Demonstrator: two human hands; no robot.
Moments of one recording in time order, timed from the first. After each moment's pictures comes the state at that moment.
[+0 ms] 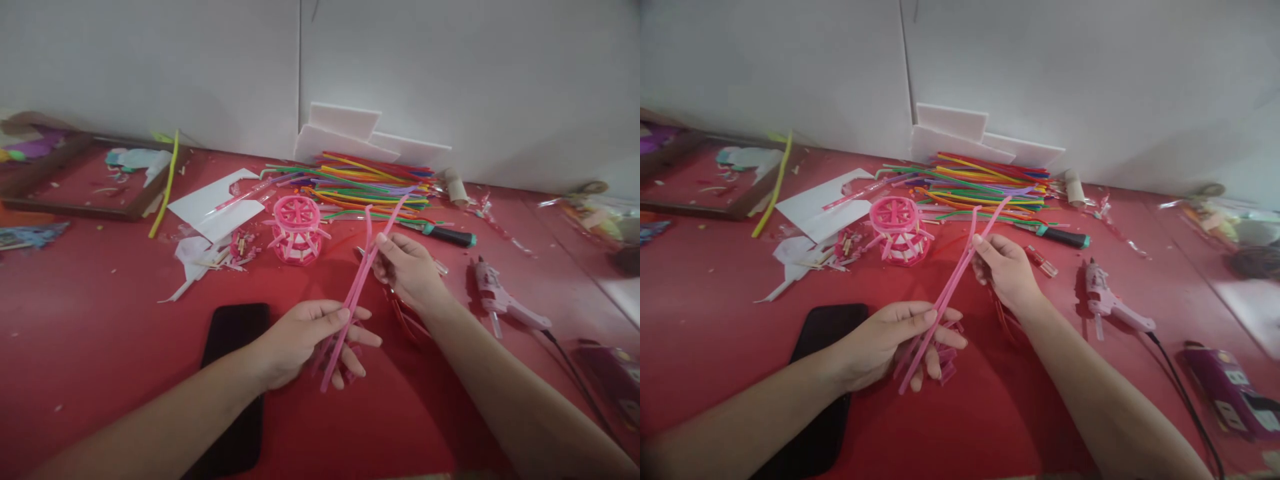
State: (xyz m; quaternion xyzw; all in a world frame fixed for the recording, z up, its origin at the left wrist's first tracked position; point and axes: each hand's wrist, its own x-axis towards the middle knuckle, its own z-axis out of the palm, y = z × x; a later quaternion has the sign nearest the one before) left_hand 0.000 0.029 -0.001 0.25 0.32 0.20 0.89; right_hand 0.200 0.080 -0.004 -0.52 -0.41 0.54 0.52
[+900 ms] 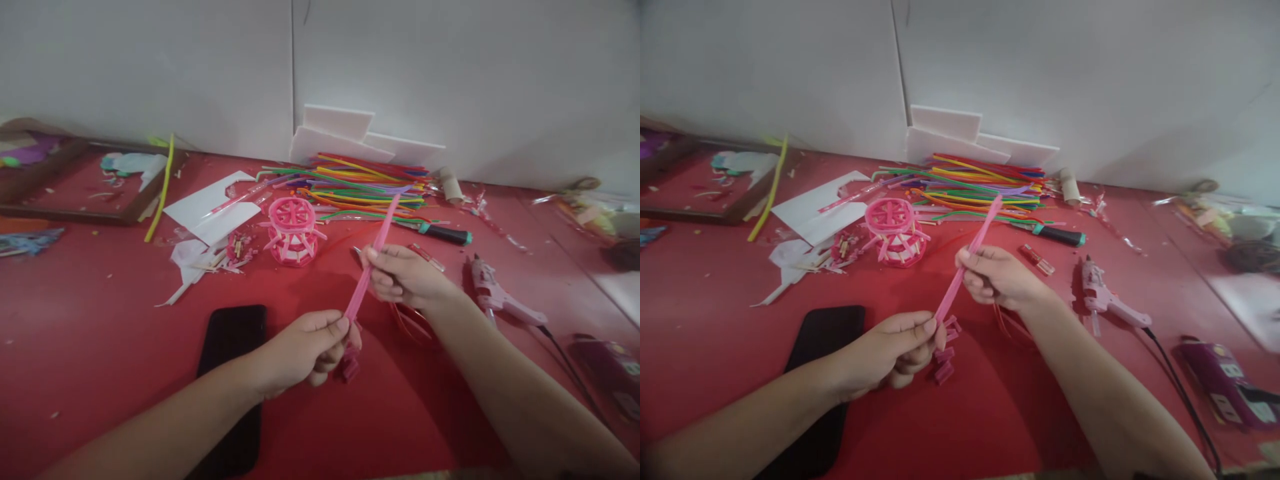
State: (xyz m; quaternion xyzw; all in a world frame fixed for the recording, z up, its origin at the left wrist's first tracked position) left_hand -0.003 0.024 -0.001 0.35 0.32 0.14 0.87; right_hand 0.211 0.075 0.015 -0.43 -0.39 0.73 0.35
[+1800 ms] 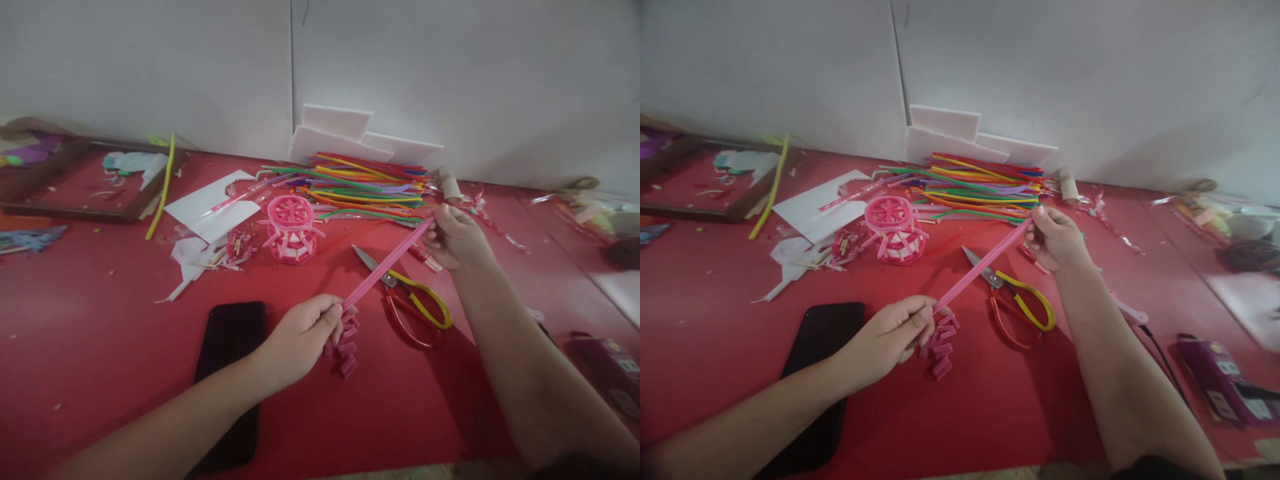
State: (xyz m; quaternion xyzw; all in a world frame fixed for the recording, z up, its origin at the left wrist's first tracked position) left_hand 0.001 0.021 -0.006 0.52 0.41 0.22 0.71; right_hand 0.295 0.114 0.011 -0.51 -0.35 0.51 0.60
